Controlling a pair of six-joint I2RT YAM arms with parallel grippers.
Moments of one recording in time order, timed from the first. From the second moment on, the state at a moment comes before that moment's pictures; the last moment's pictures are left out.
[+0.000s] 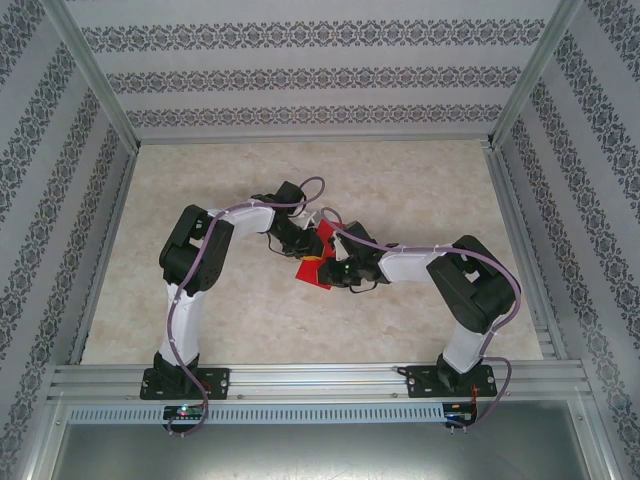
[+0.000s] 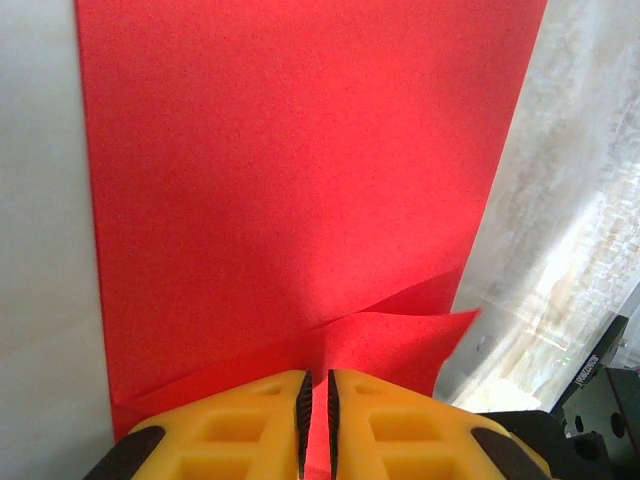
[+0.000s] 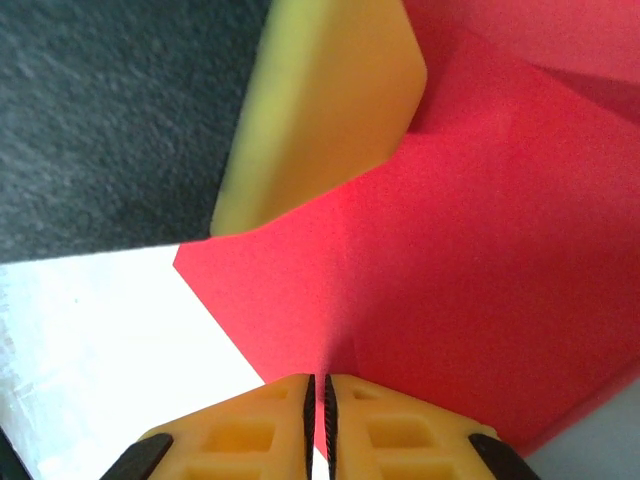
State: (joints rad) left arm -0.46 2.14 1.43 -0.59 0.68 -0.37; right arm 0.65 1.76 0.80 -0.03 -0.44 0.68
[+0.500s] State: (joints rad) left arm -0.42 2.15 1.46 -0.60 0.65 -0.37; right arm 0.65 1.70 0.64 0.19 -0.43 0.71
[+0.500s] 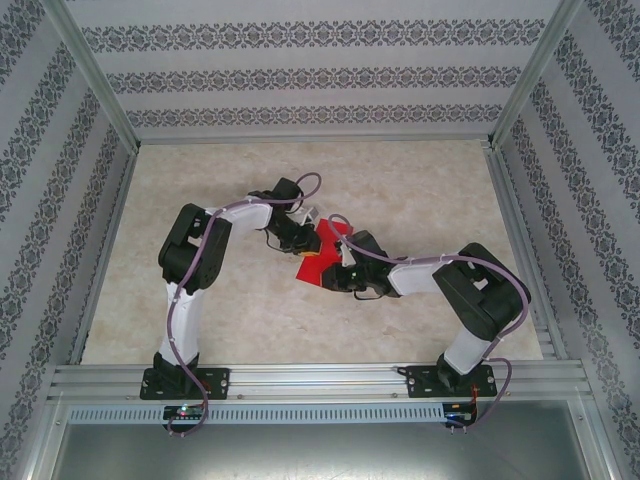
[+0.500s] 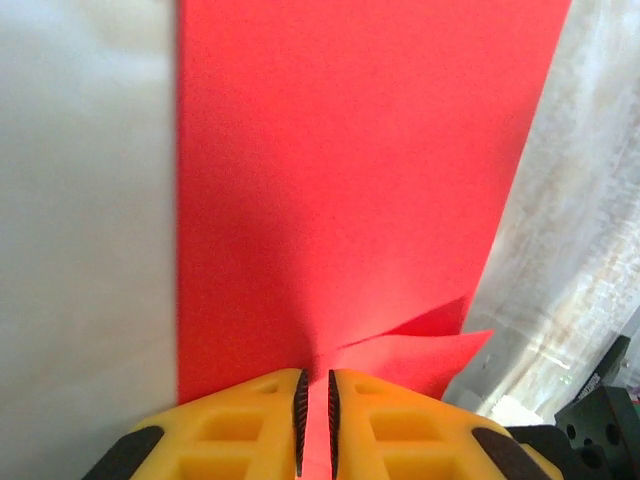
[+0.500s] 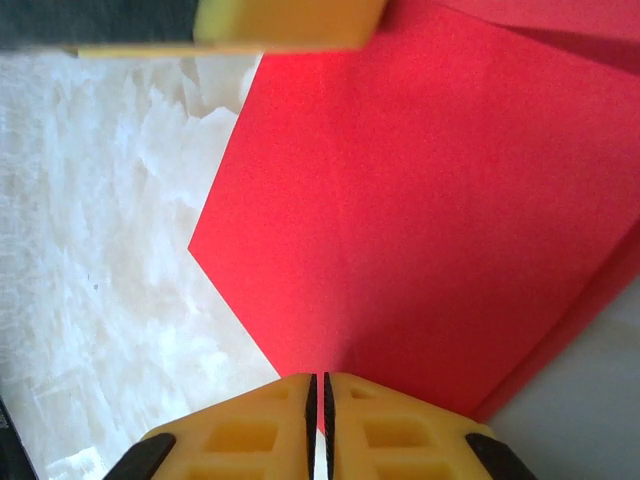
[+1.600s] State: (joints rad) left arm -0.39 1.92 1.41 -0.61 0.57 -0.37; right arm 0.50 1.55 0.80 -0.14 -0.43 0.58
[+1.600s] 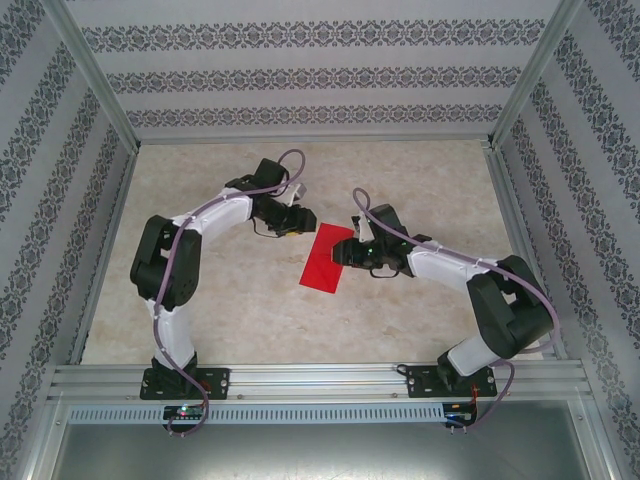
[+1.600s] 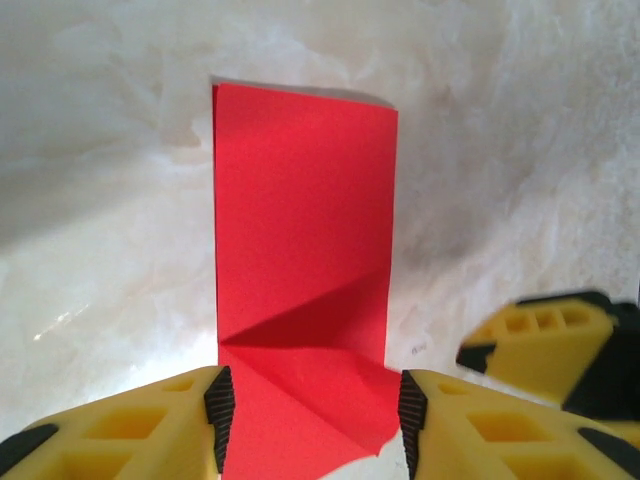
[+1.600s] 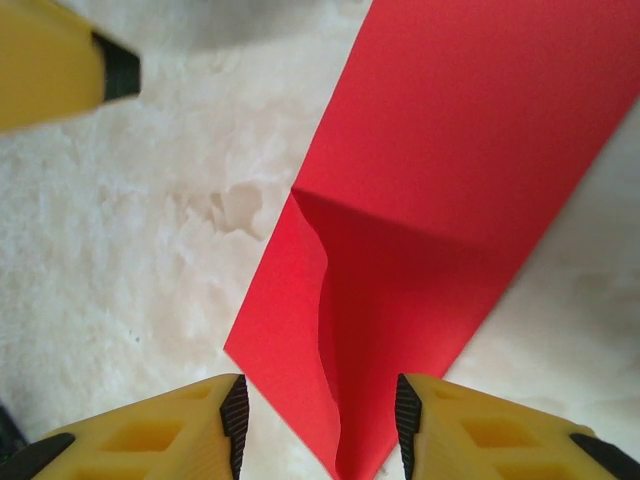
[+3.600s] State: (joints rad) left arm -0.33 1.59 0.95 0.18 0.88 -0.97; right arm 0.44 1.60 0.82 0.41 -0.91 0.92
